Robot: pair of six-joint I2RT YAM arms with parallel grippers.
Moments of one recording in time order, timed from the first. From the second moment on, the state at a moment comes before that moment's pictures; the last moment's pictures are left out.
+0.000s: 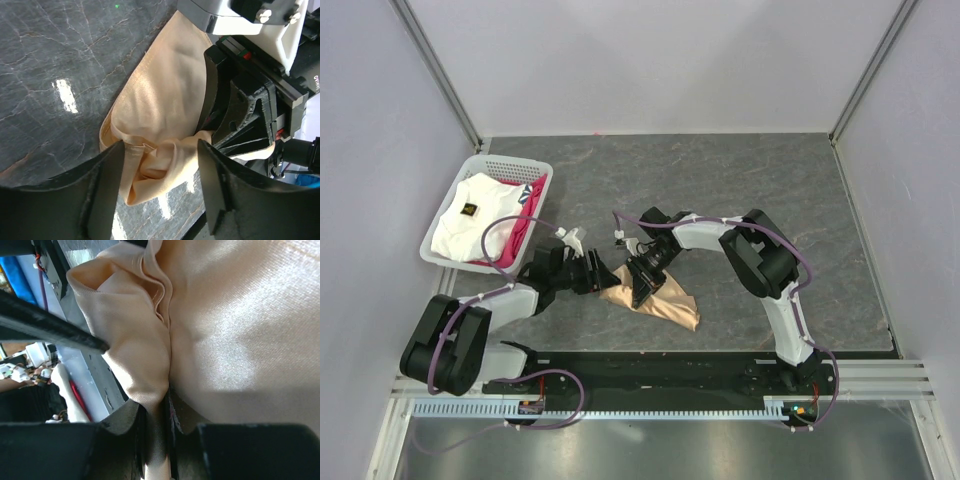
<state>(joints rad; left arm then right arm) -0.32 1.29 0.35 0.26 0.51 -0.60 0.73 2.17 1.40 -0.62 -0.89 0.02</state>
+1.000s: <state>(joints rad) -0.33 1.48 0.57 -0.02 0.48 -0.60 0.81 1.72 1.15 -0.45 -0.29 0.01</state>
